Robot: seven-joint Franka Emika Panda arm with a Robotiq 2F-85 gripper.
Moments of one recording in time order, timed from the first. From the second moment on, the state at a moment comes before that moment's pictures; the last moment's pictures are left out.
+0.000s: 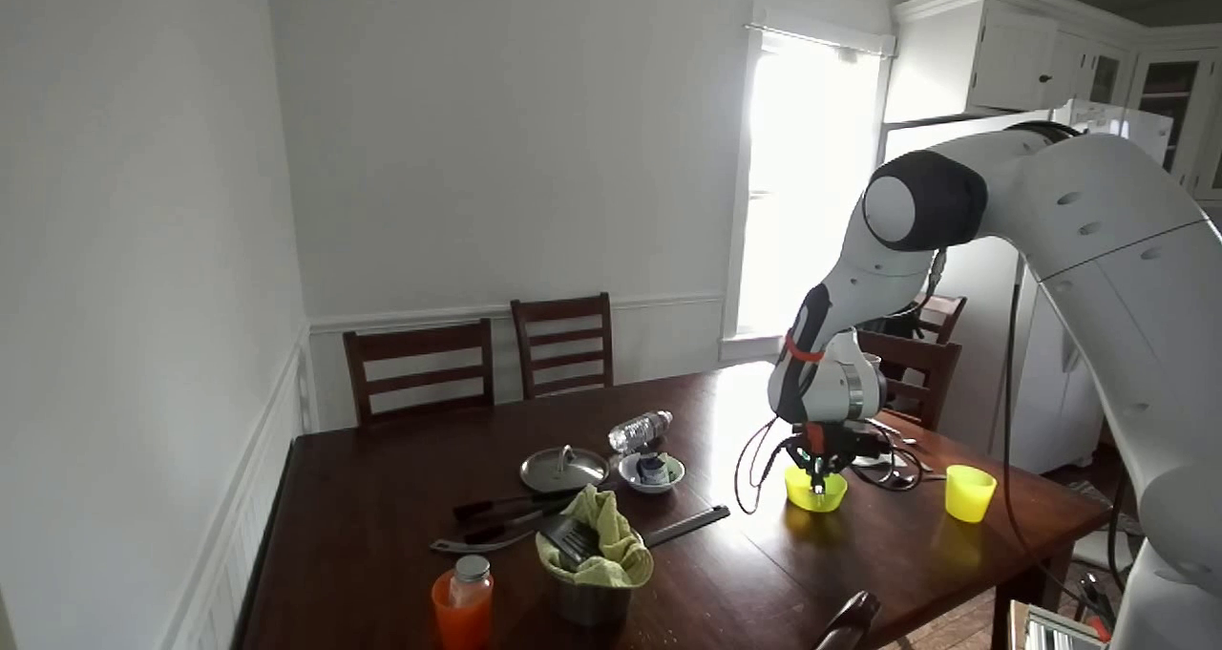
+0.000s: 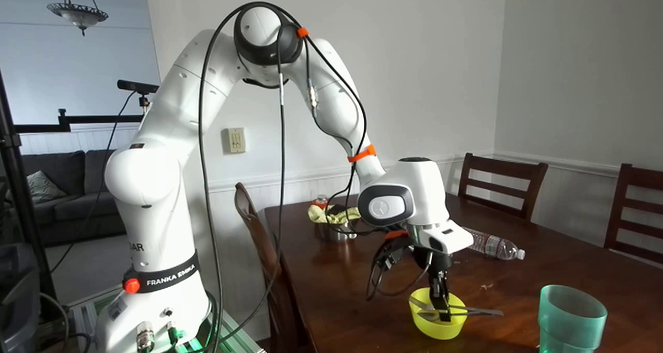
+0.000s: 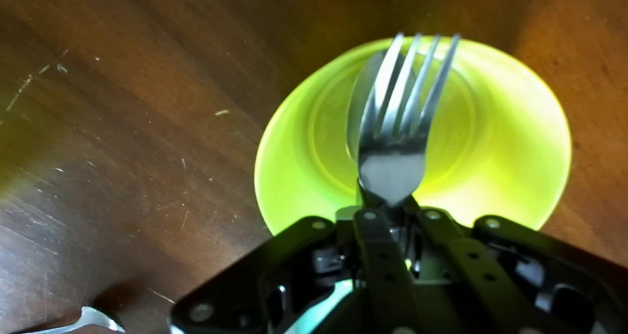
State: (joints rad) arm -0.34 0.60 -0.39 -2.19 0.31 2.91 0.28
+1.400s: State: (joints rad) arm -0.35 0.47 -0.39 -2.19 0.31 2.68 0.27
